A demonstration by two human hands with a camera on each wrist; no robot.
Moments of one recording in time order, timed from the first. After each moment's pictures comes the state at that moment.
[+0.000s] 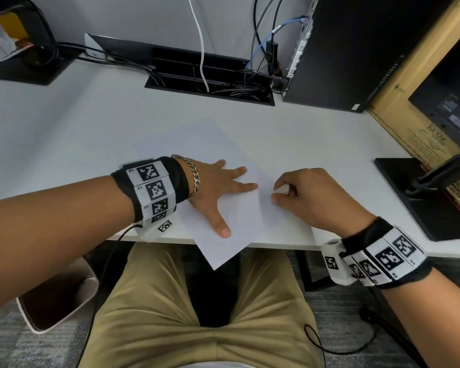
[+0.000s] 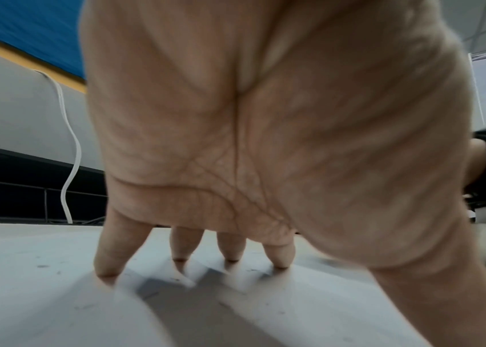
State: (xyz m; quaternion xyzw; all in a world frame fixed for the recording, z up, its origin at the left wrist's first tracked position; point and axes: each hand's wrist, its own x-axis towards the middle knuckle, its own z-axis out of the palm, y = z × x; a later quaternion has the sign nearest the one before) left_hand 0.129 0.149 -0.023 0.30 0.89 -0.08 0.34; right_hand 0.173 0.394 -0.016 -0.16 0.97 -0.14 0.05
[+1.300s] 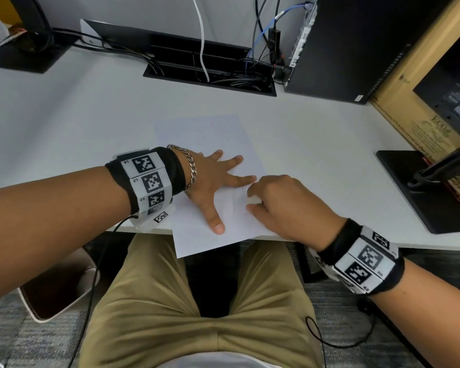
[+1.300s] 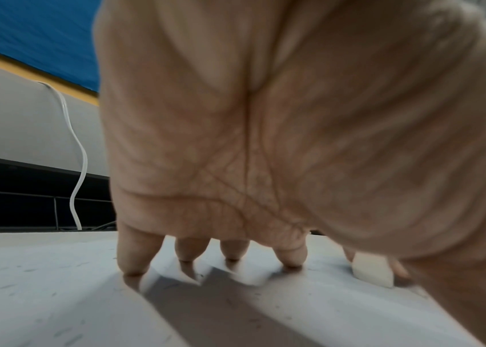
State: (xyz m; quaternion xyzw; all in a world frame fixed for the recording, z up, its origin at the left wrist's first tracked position) left_hand 0.129 0.145 -0.027 0.30 0.88 -0.10 0.34; right_hand 0.203 0.351 -0.024 -0.27 0.96 -0.04 0.06
